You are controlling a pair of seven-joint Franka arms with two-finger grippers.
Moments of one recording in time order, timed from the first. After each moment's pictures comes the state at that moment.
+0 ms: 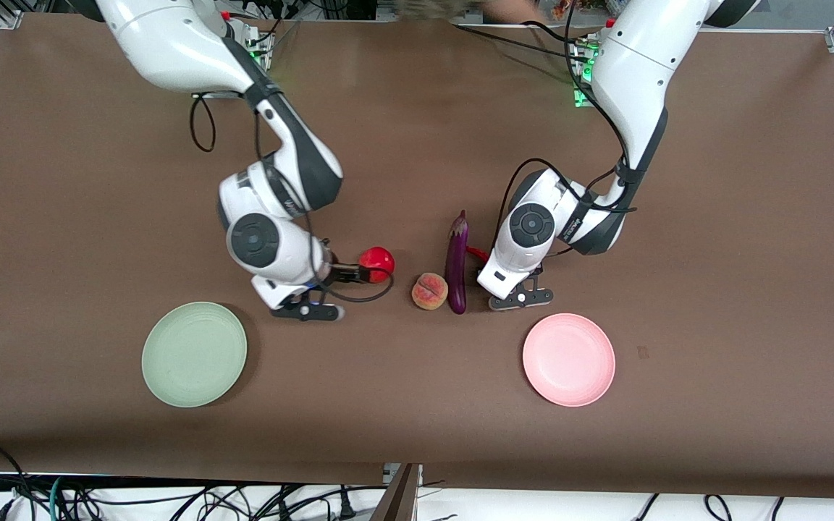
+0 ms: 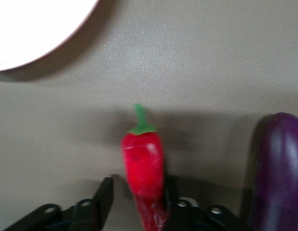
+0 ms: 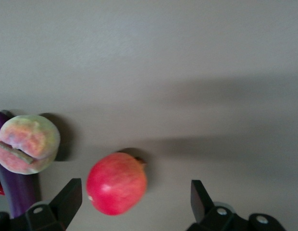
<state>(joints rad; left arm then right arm) -0.42 0.71 -0.11 -1.70 0.10 2.36 -0.73 0.41 0.73 0.14 -1.37 0.10 2.06 0.56</state>
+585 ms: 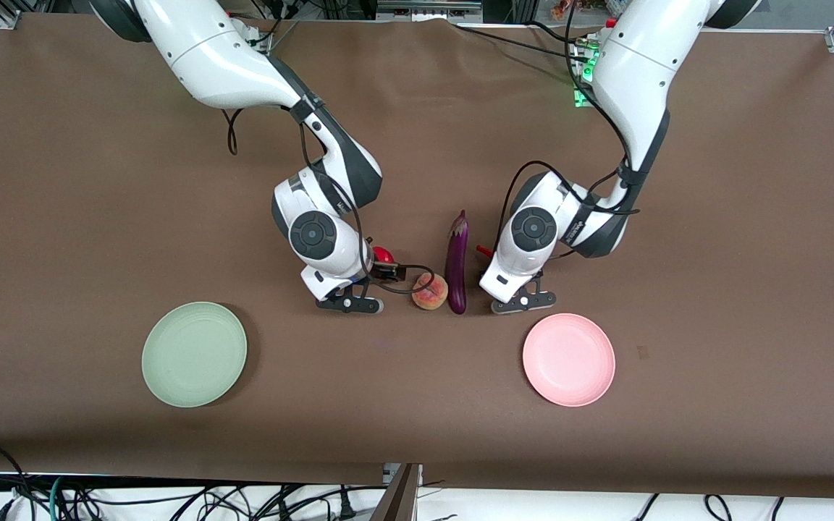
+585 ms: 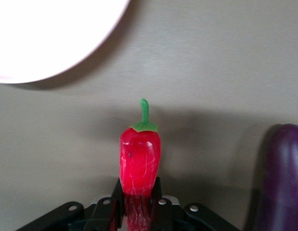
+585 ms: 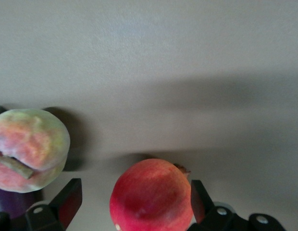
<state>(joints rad) -0.41 0.69 -0.09 -1.66 0.10 2.24 -0.72 0.48 0.82 0.14 -1.37 0.10 2.18 0.63</state>
